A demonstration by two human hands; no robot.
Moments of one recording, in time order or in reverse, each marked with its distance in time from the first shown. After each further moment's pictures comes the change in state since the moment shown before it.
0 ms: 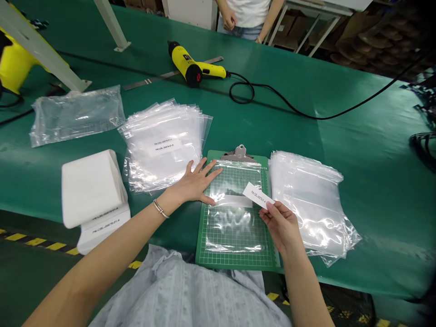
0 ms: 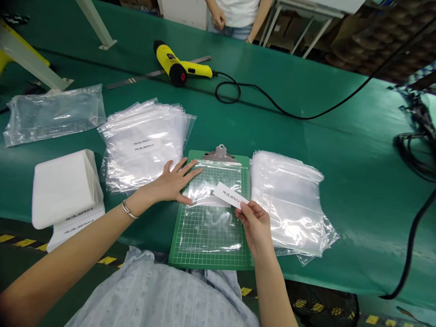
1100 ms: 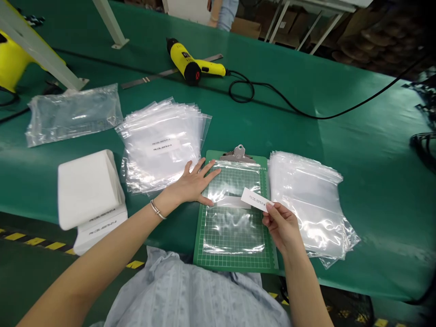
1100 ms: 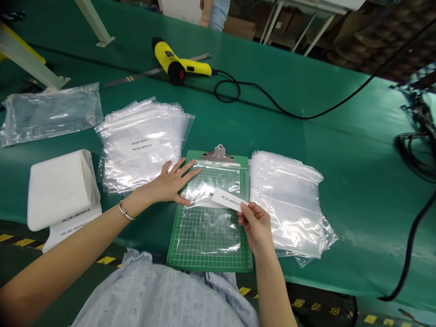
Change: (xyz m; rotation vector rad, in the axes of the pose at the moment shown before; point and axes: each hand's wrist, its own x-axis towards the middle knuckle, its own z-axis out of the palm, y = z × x) left_hand 0.000 -0.001 0.002 0.002 0.005 0.011; right_hand 0.008 0.001 -0.011 -0.186 -0.065 -0.048
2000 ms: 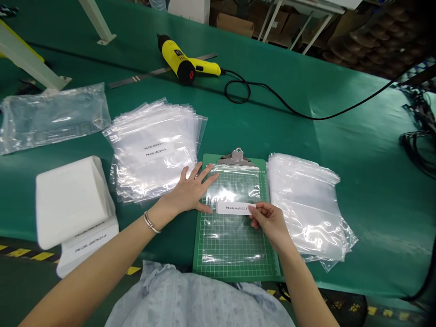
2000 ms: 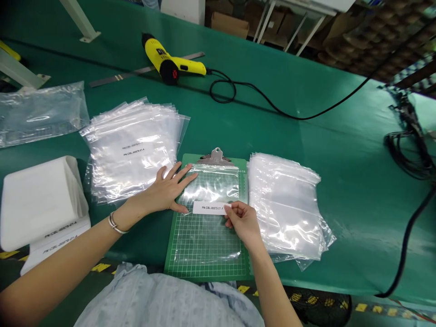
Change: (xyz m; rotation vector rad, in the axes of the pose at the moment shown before) left_hand 0.002 0.002 0.004 0.023 0.027 -0.009; right_hand 0.009 -0.001 0.025 -0.354 -0.169 0.008
